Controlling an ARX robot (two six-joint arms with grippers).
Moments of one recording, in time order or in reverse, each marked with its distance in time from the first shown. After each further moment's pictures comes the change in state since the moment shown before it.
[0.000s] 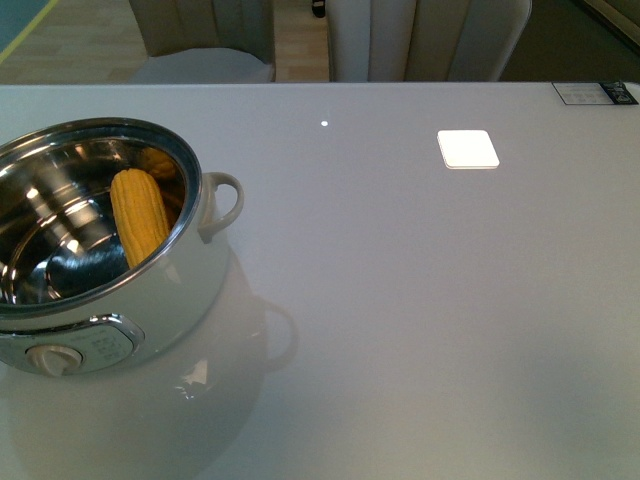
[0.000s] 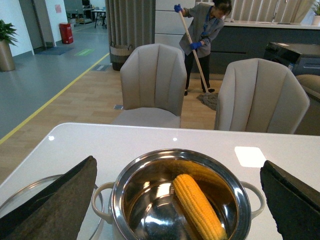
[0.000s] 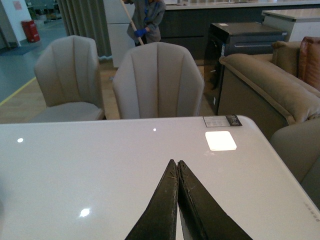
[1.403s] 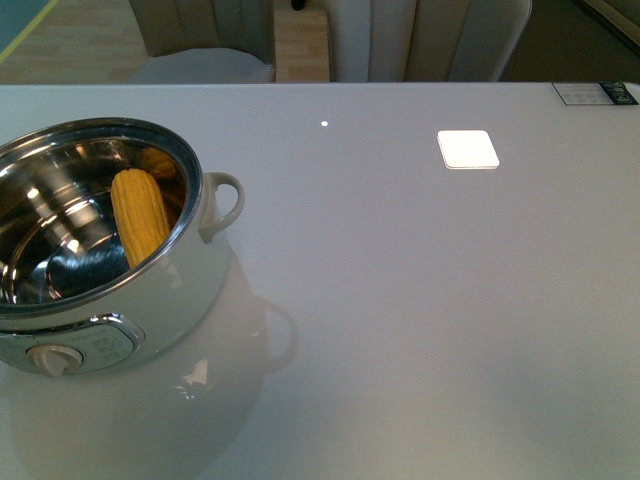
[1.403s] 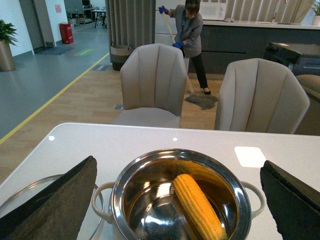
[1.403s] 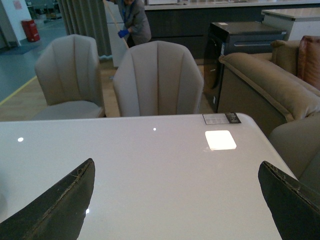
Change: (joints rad) left arm 0.000 0.000 0.000 0.000 0.000 0.000; right arm 0.000 -0.145 0.000 -0.147 0.000 -0.001
